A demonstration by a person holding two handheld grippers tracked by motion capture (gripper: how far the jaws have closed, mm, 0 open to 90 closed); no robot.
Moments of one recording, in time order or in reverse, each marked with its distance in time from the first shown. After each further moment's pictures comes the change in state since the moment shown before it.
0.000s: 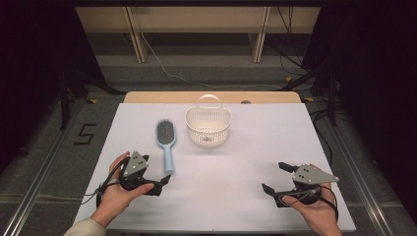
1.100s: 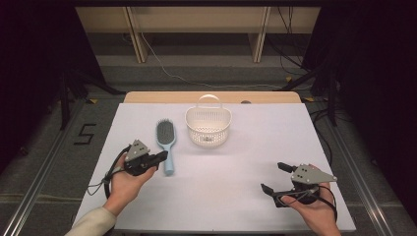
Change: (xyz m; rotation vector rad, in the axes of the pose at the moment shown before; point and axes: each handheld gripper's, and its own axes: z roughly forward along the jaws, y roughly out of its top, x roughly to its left) left arm 0.011 0.027 0.021 -0.053 -0.023 -0.123; right arm 0.001 0.000 0.002 0.012 0.001 -0.004
